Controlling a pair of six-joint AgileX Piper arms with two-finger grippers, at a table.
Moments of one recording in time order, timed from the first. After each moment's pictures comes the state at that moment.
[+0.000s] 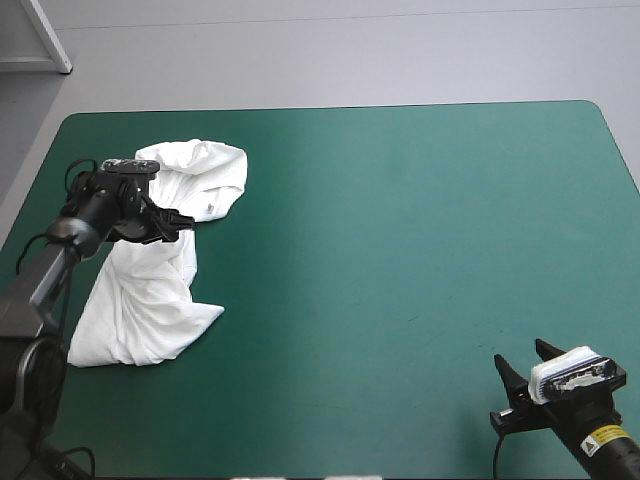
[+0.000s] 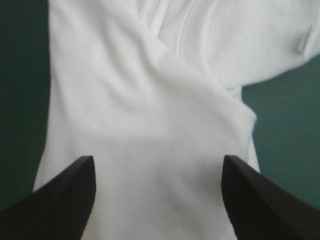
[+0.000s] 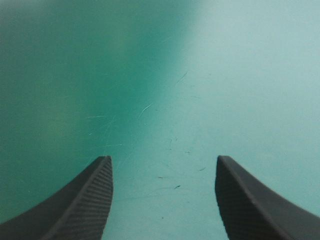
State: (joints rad) left arm -0.05 1.70 -1.33 0.17 0.84 -0.12; right arm 0.21 0.23 -0.30 0.17 0.56 -0.26
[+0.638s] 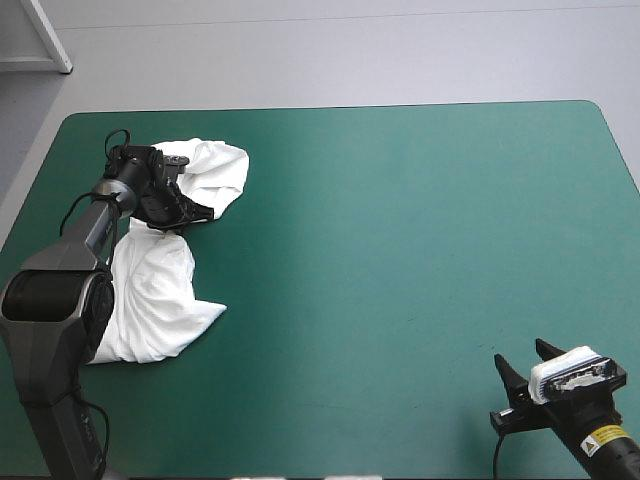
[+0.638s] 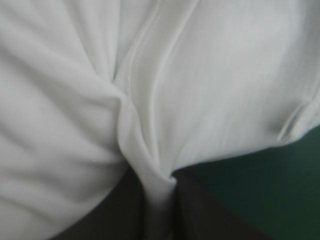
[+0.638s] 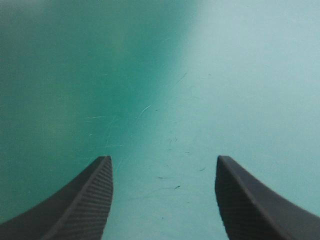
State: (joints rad) left arm -0.05 2.07 -1.66 0.04 1.02 0.03; right arm 0.21 0.23 -0.30 0.17 0.56 -0.26
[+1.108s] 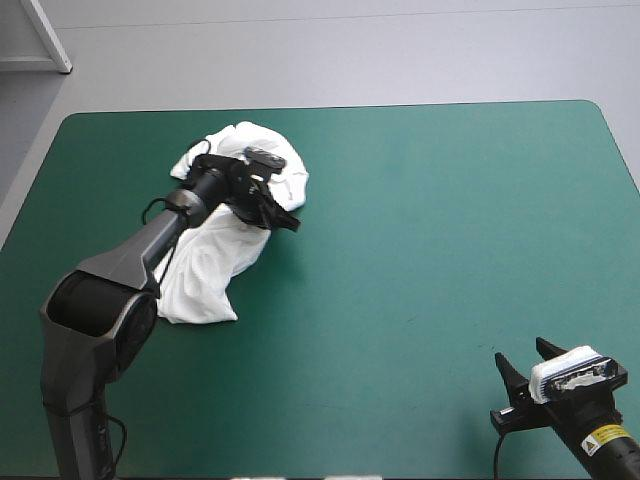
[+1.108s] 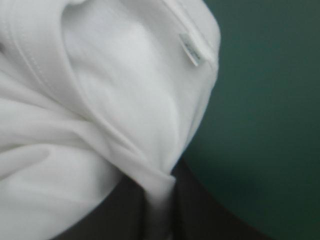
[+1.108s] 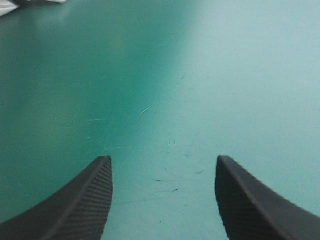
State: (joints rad) left arm -0.38 2.04 -1.67 -0.09 0.83 0.23; right arm 0.21 0.23 -0.30 0.16 0.55 -0.26
